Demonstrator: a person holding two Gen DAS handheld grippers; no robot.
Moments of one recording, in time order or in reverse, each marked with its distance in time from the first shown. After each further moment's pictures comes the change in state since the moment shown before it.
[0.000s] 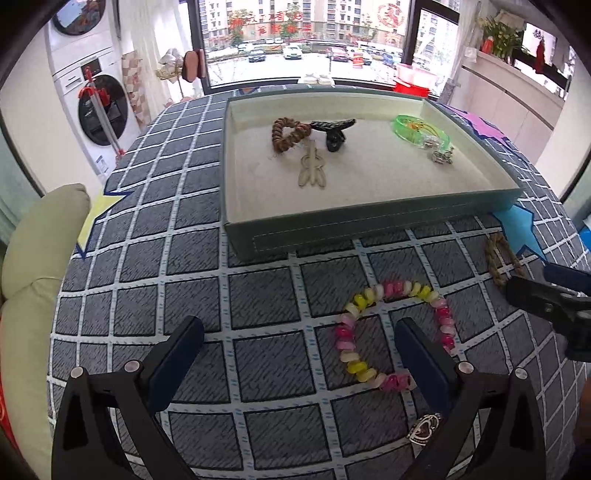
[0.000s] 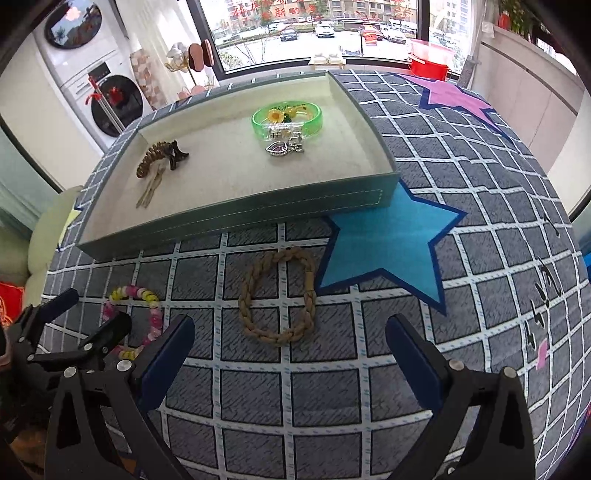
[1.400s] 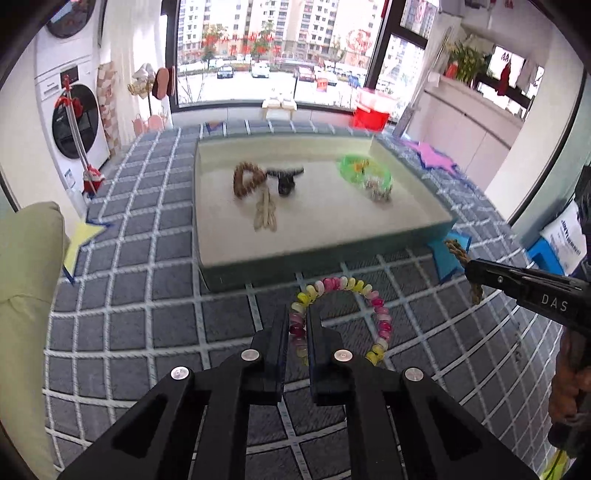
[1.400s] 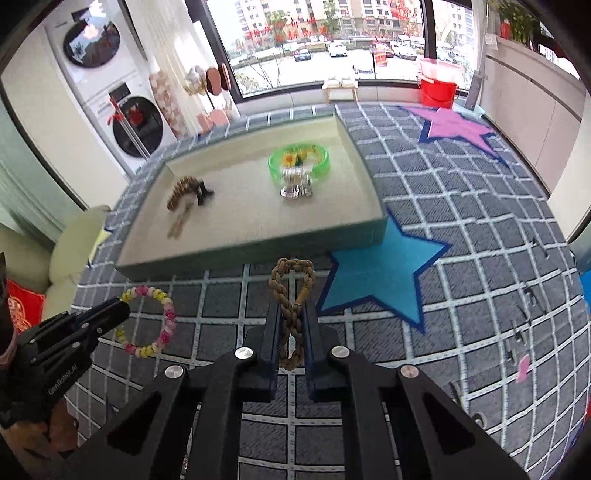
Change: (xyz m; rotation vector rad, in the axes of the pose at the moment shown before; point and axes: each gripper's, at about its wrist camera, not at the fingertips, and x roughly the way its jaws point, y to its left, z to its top) left arm -0.049 0.001 0.018 0.001 -0.101 -0.178; right arm -0.050 -0.014 0.009 0.015 -0.111 0.105
